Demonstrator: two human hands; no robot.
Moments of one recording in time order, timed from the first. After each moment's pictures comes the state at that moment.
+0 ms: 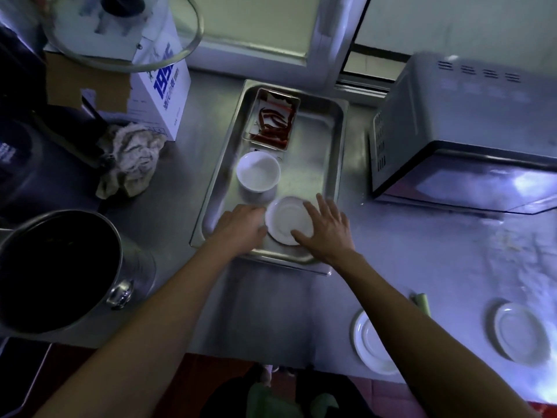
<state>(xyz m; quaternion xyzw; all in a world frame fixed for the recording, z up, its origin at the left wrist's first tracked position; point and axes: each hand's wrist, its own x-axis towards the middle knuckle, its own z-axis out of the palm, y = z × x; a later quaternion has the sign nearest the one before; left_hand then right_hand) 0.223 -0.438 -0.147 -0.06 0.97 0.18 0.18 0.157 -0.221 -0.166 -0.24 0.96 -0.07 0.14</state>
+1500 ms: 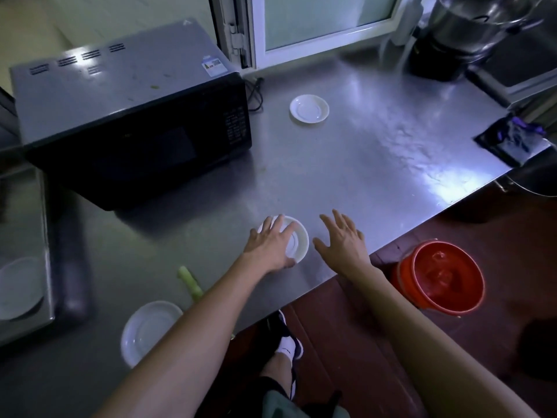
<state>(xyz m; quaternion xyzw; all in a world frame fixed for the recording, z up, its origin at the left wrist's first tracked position) 0.197 0.206 -0.159 0.28 0.93 0.04 0.24 0.262 0.392 -0.164 0.13 0.97 -0.17 0.10</state>
